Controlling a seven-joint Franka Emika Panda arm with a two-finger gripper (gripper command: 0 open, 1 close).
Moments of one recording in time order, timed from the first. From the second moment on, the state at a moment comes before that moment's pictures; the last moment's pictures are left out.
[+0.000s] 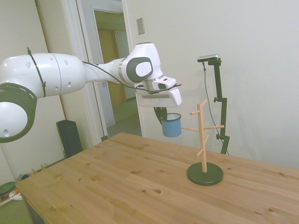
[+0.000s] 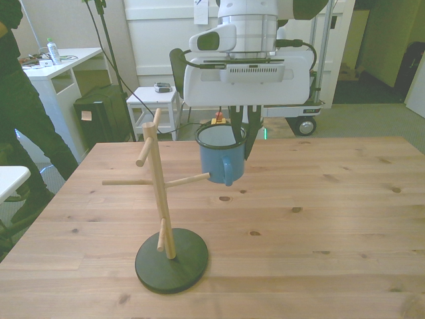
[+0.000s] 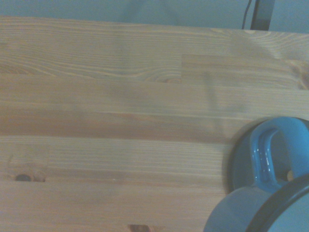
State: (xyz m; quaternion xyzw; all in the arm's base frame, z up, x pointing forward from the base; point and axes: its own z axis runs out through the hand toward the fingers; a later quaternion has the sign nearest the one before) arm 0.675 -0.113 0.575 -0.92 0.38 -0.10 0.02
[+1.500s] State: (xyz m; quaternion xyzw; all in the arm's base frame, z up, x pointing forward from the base) arm 0.619 -0.196 0.537 -0.90 0.43 -0.07 0.04
